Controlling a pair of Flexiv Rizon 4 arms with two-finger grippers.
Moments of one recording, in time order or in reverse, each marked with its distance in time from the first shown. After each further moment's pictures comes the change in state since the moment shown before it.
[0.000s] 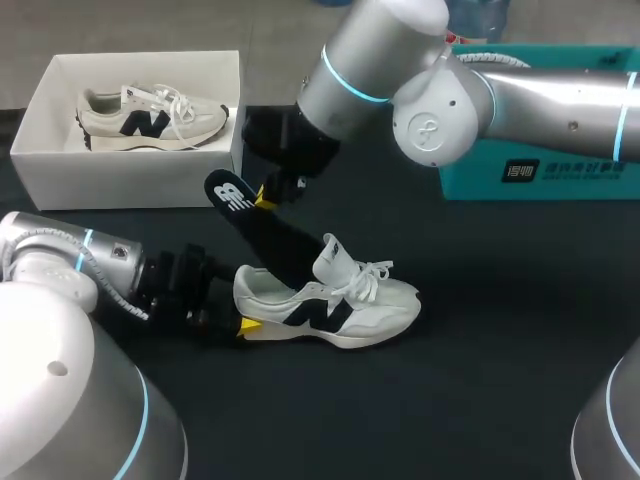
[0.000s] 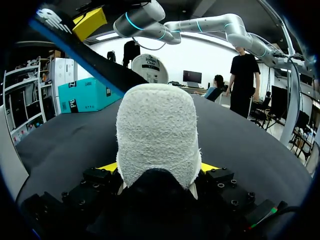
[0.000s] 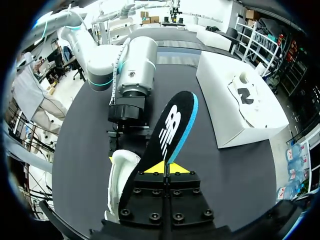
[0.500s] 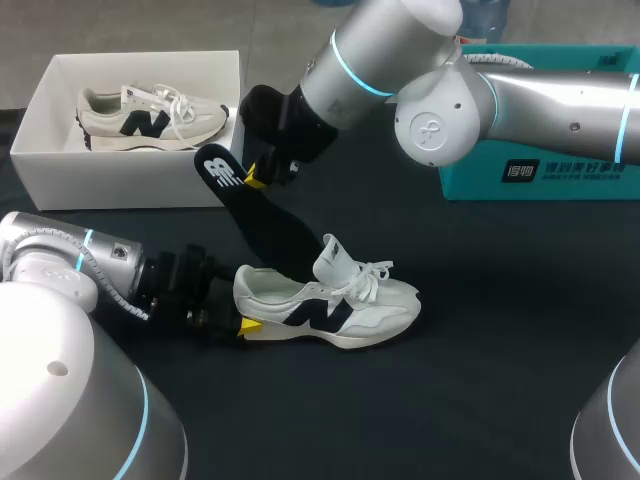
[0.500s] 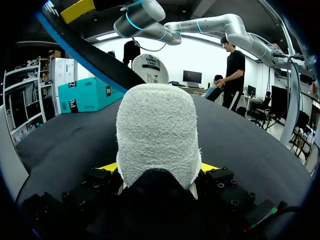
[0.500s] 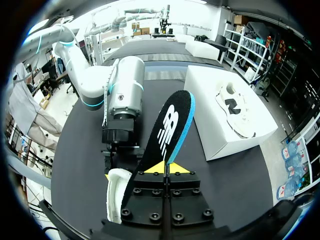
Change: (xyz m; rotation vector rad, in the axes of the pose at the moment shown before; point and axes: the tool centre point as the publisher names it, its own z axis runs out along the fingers) left arm 0.000 0.000 0.000 0.000 0.000 0.000; right arm -0.020 0.033 -0.020 -0.136 -0.073 0.071
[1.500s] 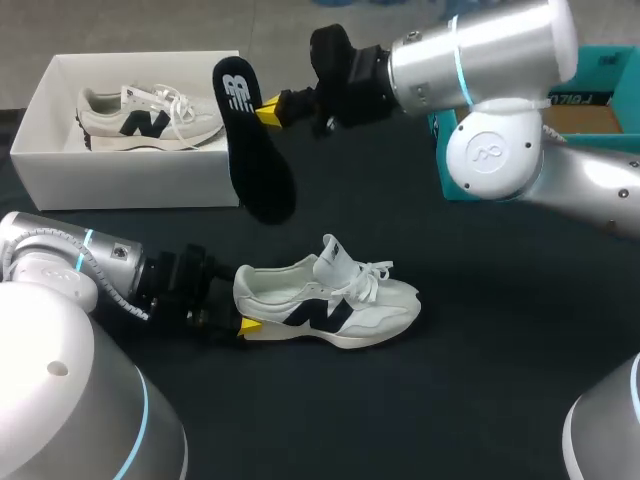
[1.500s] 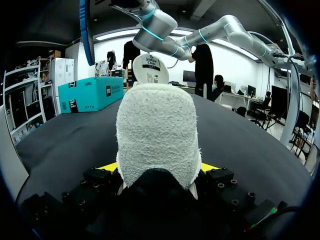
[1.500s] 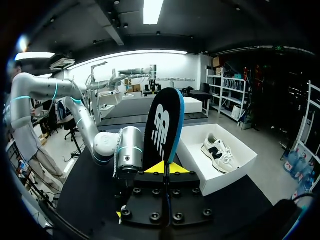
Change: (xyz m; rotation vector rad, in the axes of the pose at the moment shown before) left arm 0.000 0.000 0.000 0.000 0.000 0.000; right arm -0.011 0.049 -0.097 -0.497 -0.037 0.093
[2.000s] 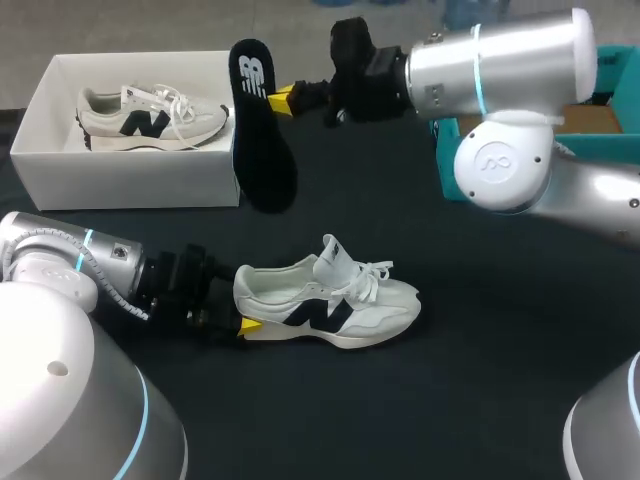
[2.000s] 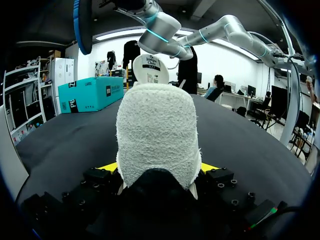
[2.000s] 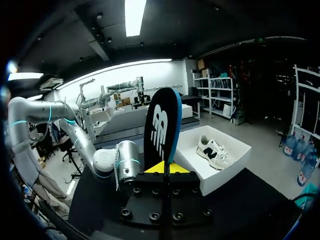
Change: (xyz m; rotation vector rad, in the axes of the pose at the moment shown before) left arm 0.000 0.000 0.000 0.000 0.000 0.000; right arm -0.008 0.013 -0.025 -0.074 -0.073 0.179
